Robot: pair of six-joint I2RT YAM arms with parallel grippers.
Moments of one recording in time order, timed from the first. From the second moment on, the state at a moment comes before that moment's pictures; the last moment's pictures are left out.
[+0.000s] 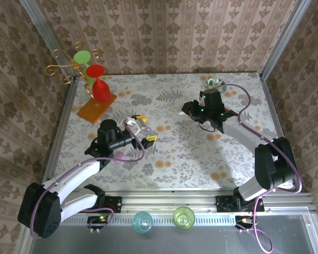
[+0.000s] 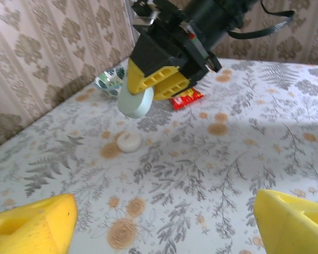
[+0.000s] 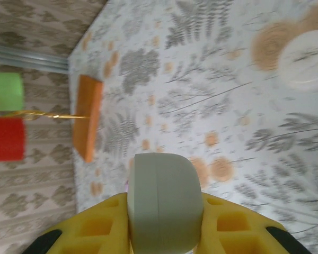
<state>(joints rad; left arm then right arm) -0.55 1.05 0.51 0.28 0.56 0.28 0.32 1.56 1.03 -0.13 -0.33 0.91</state>
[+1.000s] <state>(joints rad) -0.60 1.06 0.66 -0.12 0.30 0.28 0.21 1.61 0.89 -0.22 -0.13 0.71</state>
